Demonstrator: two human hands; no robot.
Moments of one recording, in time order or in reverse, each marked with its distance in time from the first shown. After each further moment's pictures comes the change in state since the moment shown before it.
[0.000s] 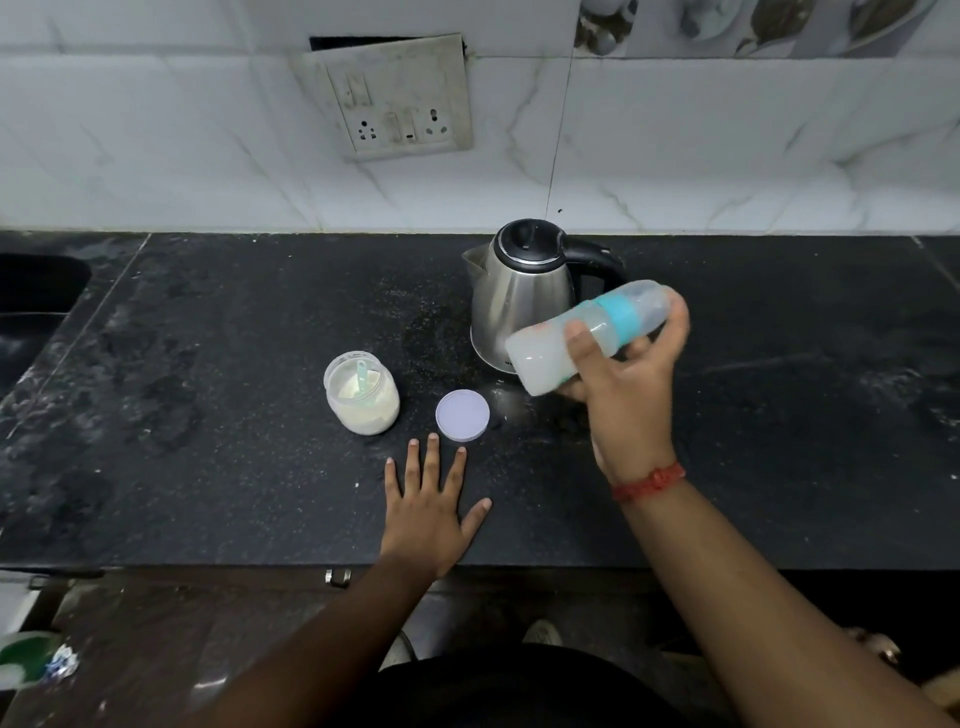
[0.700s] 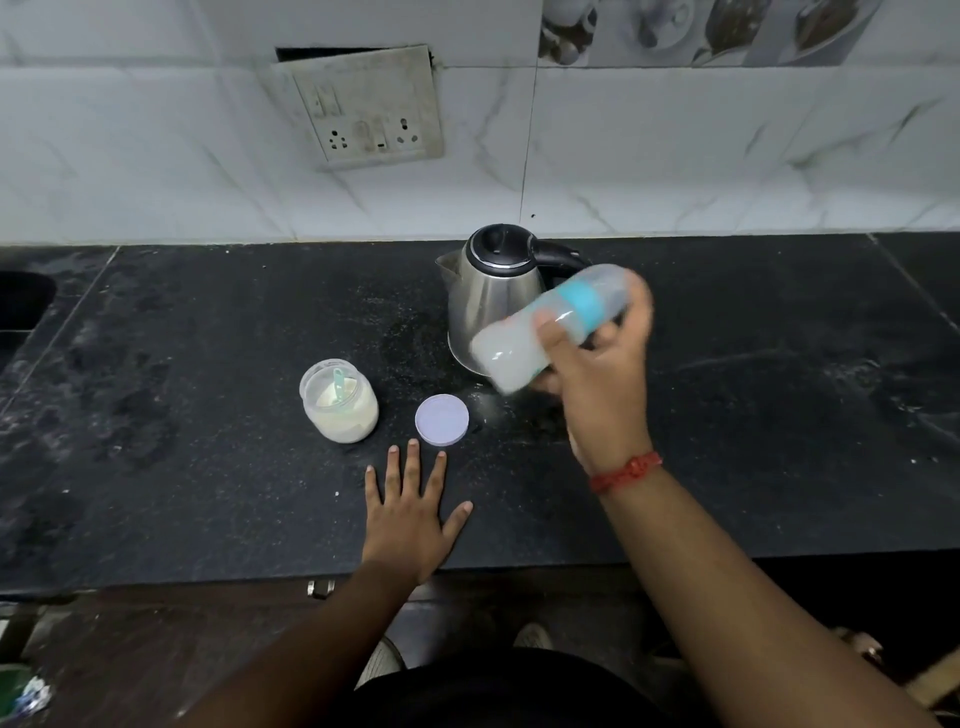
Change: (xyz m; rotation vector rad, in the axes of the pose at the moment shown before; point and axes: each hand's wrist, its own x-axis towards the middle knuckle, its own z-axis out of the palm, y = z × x) left_hand 0.001 -0.001 0.000 -0.014 0.000 -0.008; right_hand 0.001 -0.017 0.006 0.052 0.005 0.002
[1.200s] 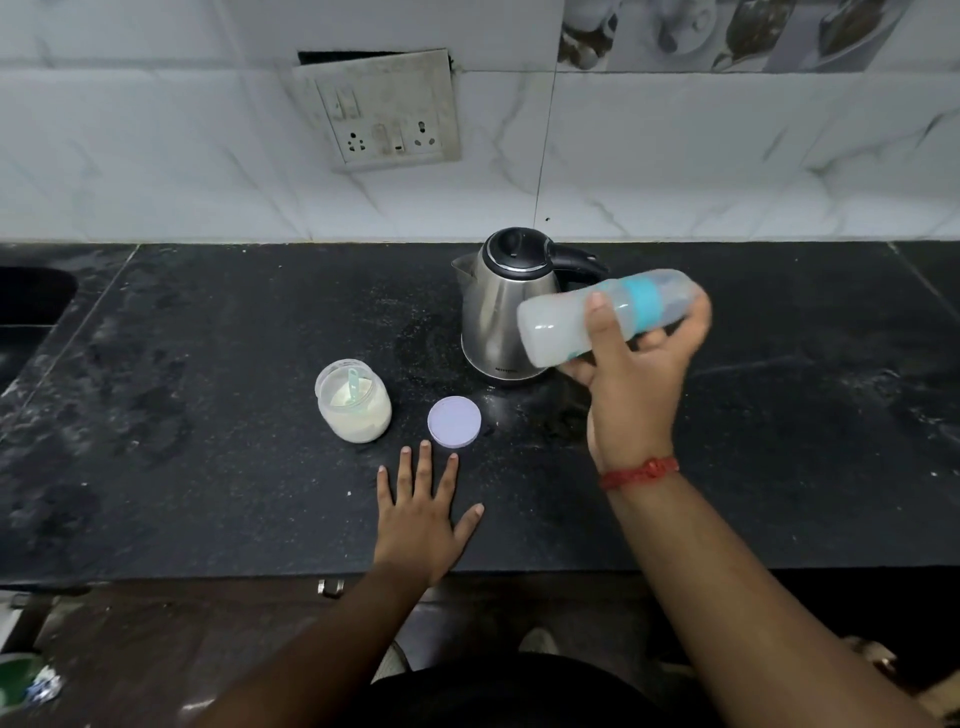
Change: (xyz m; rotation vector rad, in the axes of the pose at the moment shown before) left_hand -0.001 0.001 0.001 0.015 0.009 0.009; right_hand 0.002 -0.006 0.002 0.105 0.147 -0.045
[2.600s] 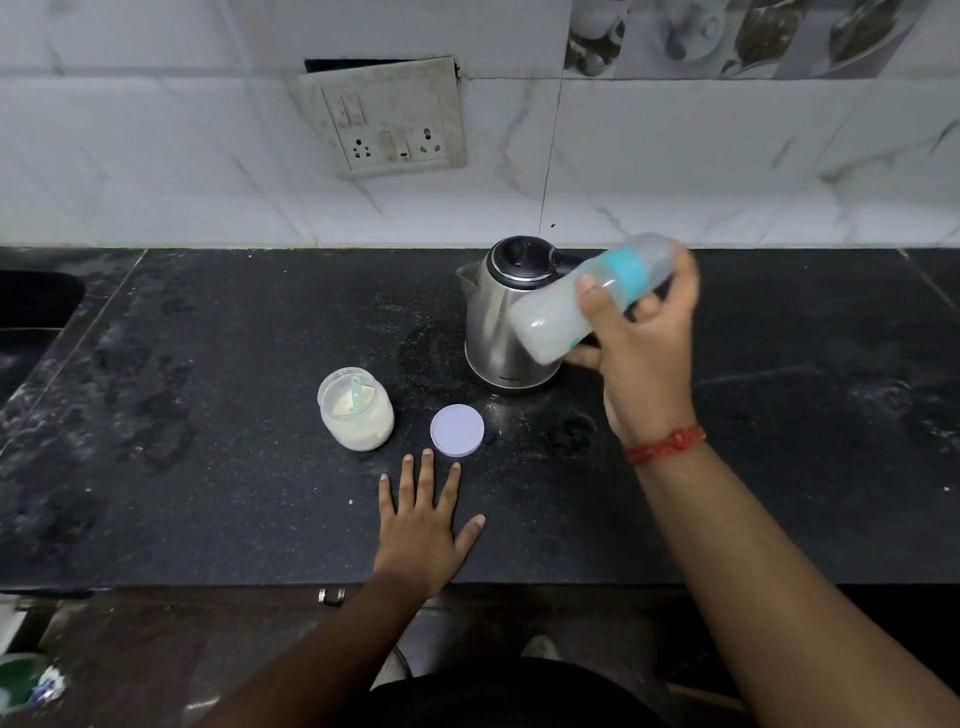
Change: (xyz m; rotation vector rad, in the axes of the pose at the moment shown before) left_hand 0.000 -0.003 0.002 0.009 0.006 0.019; right_hand 0.029 -0.016 0.009 -0.113 -0.072 -0.004
